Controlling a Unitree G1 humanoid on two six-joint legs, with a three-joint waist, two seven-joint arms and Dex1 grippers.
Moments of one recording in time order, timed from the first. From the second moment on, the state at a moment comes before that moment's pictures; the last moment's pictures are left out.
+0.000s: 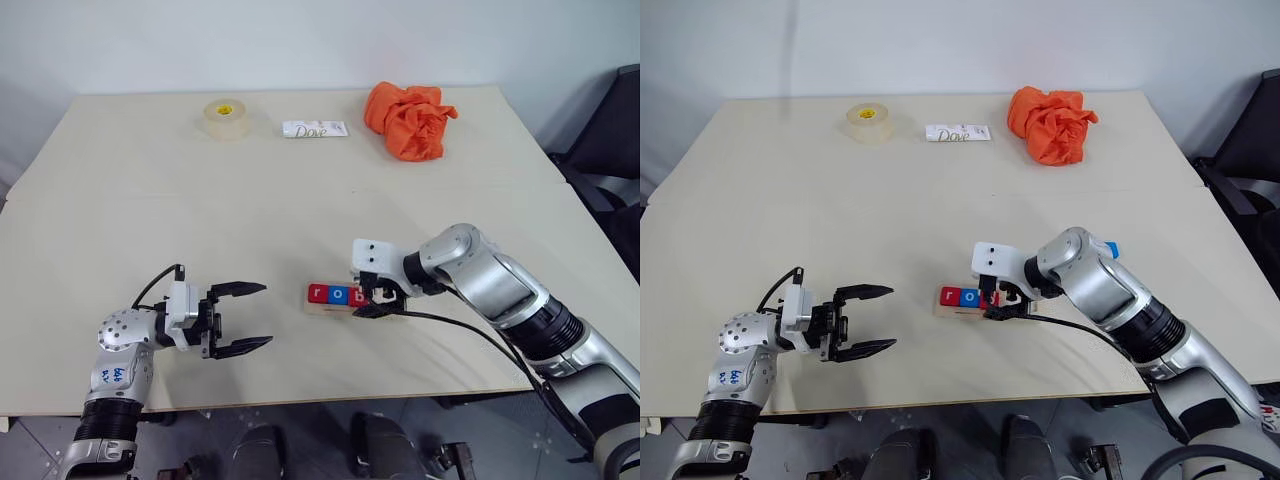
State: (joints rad) left arm -0.23 0.51 0.12 0.24 -0.48 -0.21 -1.38; right arm -0.84 -0.67 0.58 -0.13 0.03 0.83 1.15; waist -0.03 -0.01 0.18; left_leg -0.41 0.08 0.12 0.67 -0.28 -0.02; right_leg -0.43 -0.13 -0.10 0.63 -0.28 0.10
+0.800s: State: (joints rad) left arm -0.27 0.50 0.11 0.27 -0.48 -0.22 -1.39; right arm -0.69 -0.72 0.43 -0.31 0.22 0.79 1.21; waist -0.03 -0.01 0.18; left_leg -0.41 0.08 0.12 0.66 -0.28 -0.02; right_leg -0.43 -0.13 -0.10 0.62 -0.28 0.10
